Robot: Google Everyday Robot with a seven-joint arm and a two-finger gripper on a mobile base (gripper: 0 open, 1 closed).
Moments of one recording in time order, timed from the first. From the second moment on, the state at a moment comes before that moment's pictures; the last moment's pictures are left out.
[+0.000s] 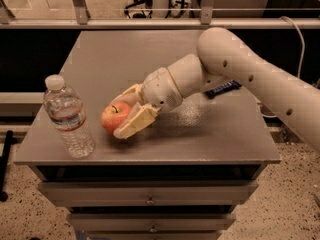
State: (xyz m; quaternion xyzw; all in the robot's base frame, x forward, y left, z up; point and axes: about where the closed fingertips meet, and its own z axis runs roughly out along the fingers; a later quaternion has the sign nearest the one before) arm 0.487 0.081 0.858 -0.66 0.54 0.42 0.32
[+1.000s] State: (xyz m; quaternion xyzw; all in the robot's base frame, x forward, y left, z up) arm 0.482 0.081 0.845 -0.65 0.53 0.42 0.34
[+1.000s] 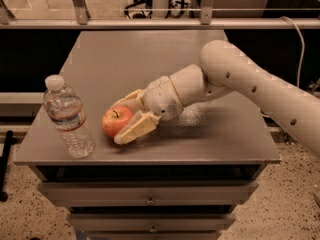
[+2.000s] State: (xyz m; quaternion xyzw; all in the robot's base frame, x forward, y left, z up) arm 0.478 0.082 0.839 -0.64 0.53 0.43 0.35
